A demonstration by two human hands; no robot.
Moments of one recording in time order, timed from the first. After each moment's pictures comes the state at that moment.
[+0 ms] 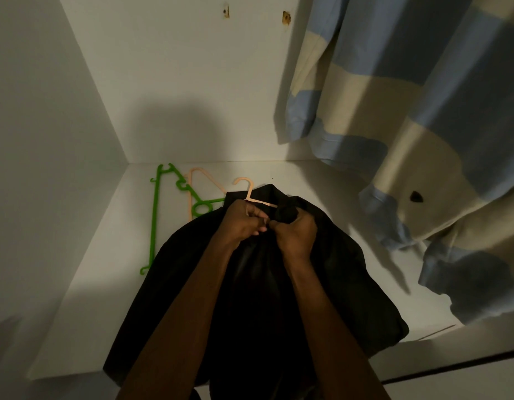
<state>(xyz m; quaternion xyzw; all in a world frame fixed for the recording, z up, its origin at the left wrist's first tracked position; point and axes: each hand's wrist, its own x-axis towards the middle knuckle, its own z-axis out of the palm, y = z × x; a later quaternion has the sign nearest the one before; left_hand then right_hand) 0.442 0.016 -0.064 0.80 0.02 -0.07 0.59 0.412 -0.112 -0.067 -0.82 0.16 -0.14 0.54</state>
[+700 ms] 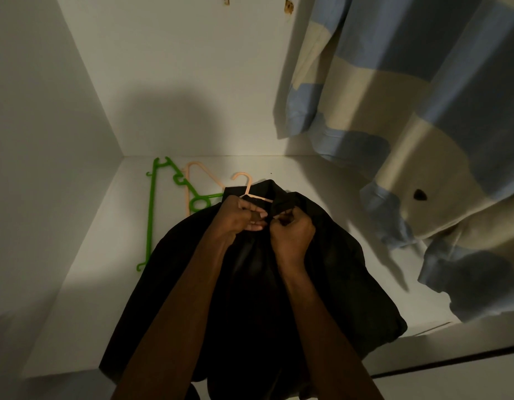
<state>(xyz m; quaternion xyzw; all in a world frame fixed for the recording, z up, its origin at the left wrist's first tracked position) 0.443 0.025 -0.062 0.70 0.06 -0.13 0.70 0.406 -0.105 -0.078 -0.81 0.14 -0.22 0.53</state>
